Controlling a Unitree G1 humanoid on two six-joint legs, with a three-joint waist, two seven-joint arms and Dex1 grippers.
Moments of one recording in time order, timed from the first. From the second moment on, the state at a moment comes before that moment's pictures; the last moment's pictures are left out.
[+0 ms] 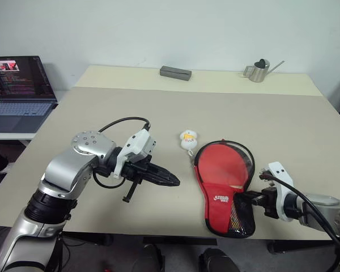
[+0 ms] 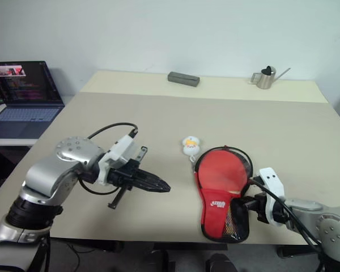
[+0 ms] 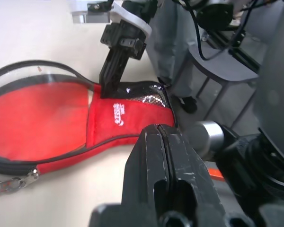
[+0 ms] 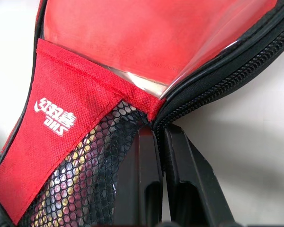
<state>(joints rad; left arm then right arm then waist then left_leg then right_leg) -0.58 0.79 -0.18 -0.25 -0.55 0.56 -1.50 -0.09 -0.59 -0.35 -0.63 1.04 1.58 0.13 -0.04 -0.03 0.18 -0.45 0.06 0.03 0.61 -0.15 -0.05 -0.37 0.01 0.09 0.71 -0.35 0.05</state>
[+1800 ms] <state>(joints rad) -0.52 0.79 -0.03 -0.16 -0.48 0.54 -1.19 -0.28 -0.84 -0.01 -0.48 0.71 0.75 0.76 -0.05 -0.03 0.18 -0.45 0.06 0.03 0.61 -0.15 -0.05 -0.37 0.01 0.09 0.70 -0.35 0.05</state>
